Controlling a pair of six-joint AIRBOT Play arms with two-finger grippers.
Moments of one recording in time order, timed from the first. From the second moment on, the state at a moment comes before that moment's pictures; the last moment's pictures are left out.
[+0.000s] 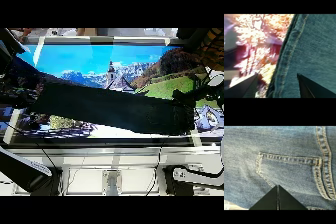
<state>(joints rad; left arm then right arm) 0.70 -2.02 1.73 0.96 -1.42 -0.97 -0.31 -1.37 1.21 -1.16 1.35 1.49</state>
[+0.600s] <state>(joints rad) 0.59 -2.10 1.72 0.92 -1.51 -0.96 -0.29 -1.37 1.21 -1.18 1.33 1.51</state>
